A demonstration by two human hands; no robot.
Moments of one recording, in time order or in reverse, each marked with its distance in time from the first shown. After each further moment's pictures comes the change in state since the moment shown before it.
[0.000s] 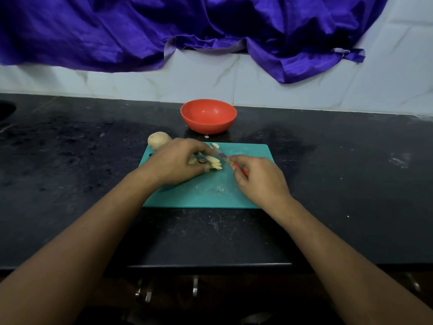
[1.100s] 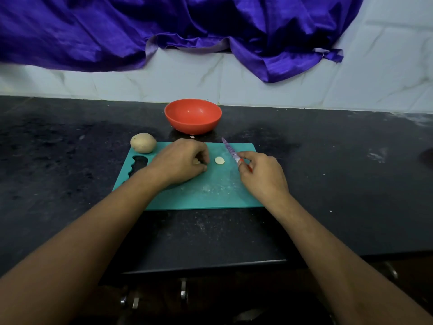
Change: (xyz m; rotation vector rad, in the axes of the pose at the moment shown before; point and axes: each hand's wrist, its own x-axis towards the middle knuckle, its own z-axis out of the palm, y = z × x) left_hand 0.032 0.015 0.024 0.116 -0.082 -0.022; right_hand 0.002 0.031 -0.002 0.150 0.088 0.209
